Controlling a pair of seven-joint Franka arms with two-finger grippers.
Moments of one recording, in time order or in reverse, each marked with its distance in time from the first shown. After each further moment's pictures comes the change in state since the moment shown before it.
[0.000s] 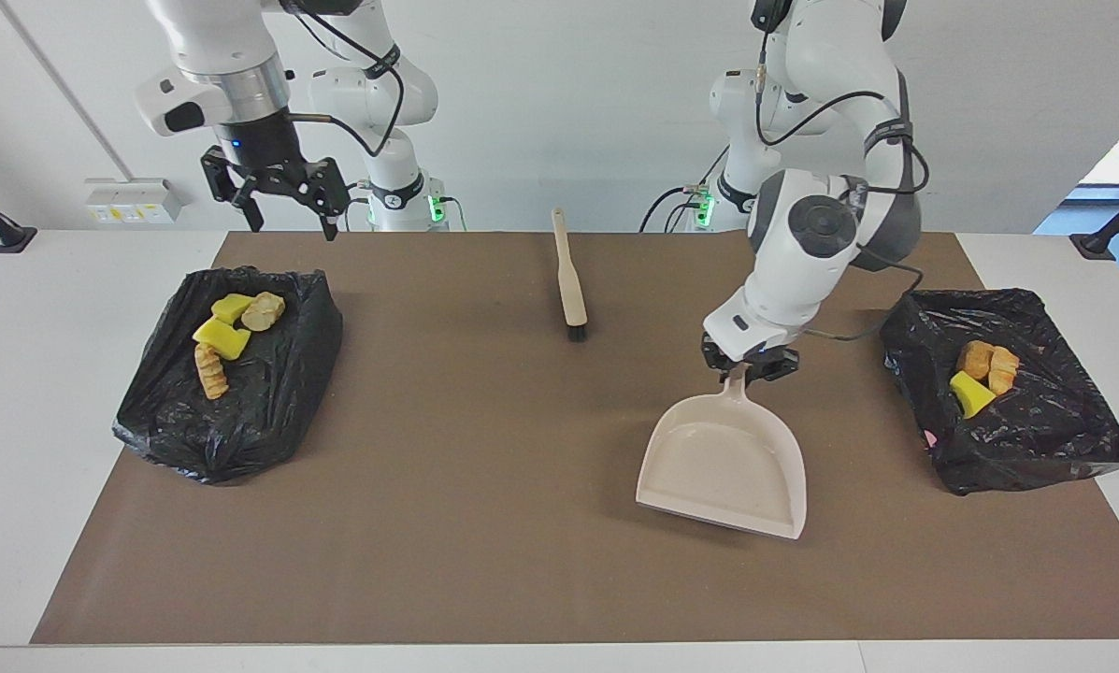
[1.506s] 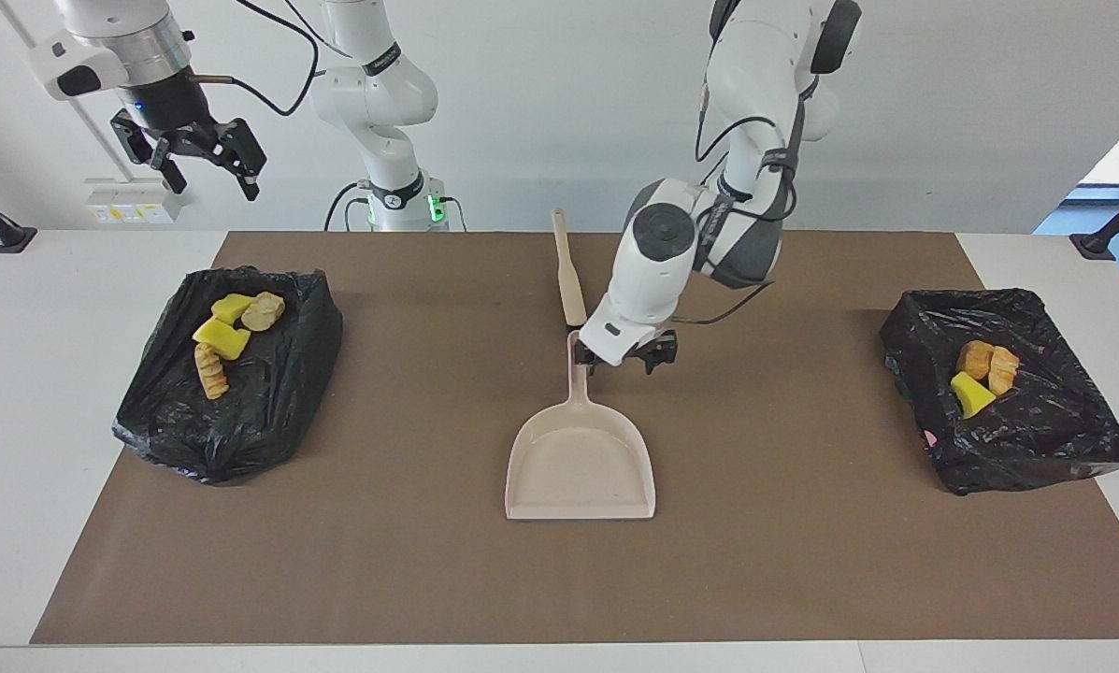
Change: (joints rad) left arm -0.165 0.014 0.042 0.037 -0.061 -0.050 -0.284; right arm -0.002 -0.074 -0.124 -0.045 0.001 -0.105 -0.152
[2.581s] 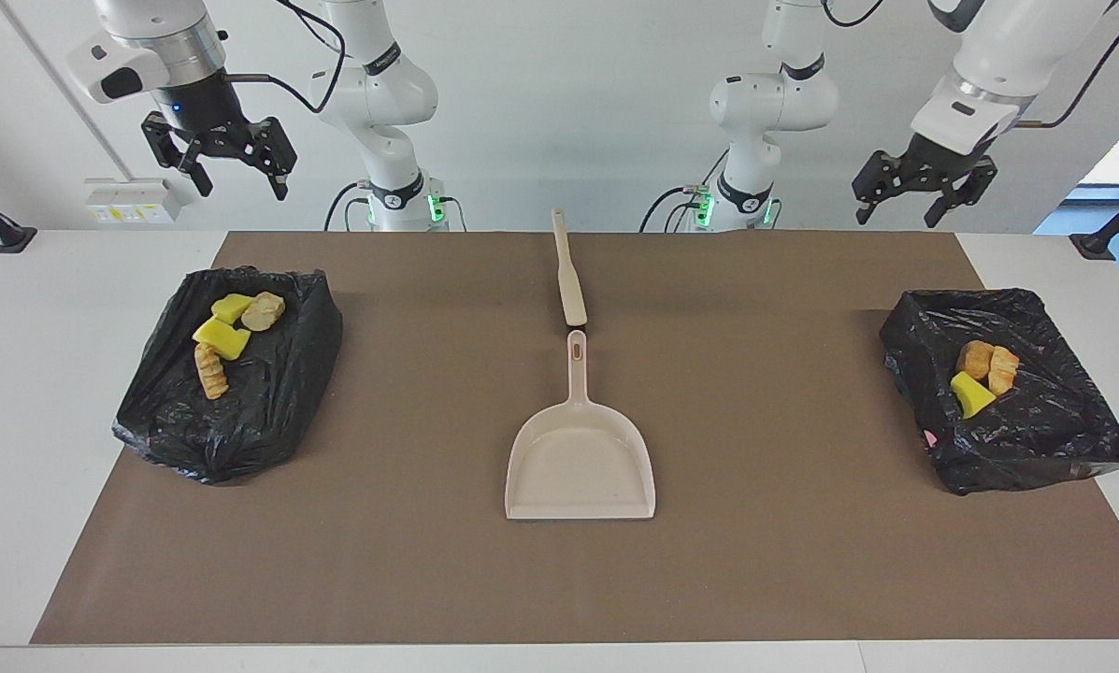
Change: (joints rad) left arm 0.483 -0.474 0.017 -0.009 0.092 -0.405 0.519; right arm 0.052 0.000 0.006 0.000 0.000 0.000 0.000
